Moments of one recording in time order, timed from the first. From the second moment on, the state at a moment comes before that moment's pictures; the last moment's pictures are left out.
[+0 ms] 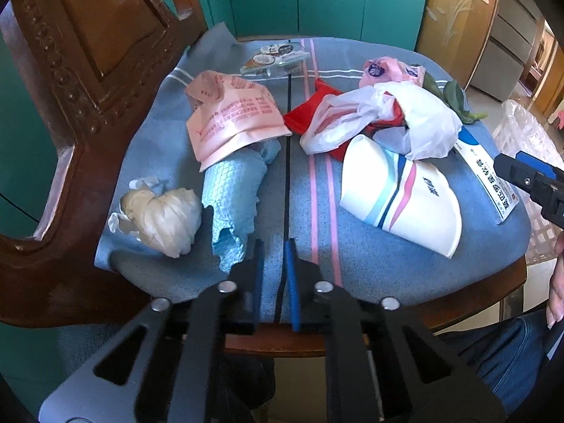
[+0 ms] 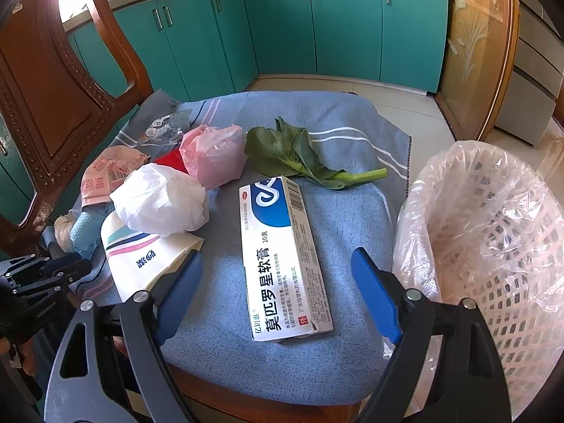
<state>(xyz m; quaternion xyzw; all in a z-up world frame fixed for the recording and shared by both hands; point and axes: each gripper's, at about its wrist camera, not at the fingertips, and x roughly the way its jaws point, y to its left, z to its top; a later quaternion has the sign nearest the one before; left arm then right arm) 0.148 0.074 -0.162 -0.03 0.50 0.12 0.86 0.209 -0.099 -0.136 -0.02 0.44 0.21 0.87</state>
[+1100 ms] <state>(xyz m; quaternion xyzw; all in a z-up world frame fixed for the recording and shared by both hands) 0.184 0.102 -0.176 -0.07 0.51 0.08 0.85 0.214 -0.100 -0.143 -0.03 0.46 0.20 0.86</state>
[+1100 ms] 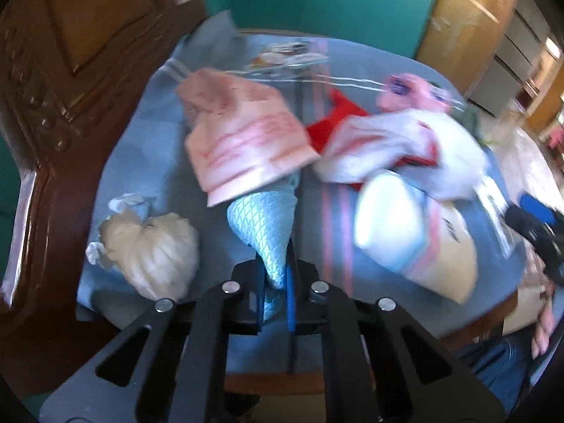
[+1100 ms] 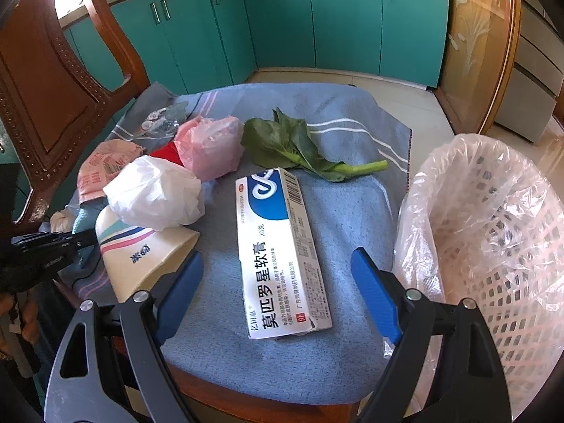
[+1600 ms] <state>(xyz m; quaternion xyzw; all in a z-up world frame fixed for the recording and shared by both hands) 0.171 0.094 -0.166 -0.07 0.51 0.02 0.86 0.216 -0.081 -0.157 -0.08 0.46 0.19 0.86</state>
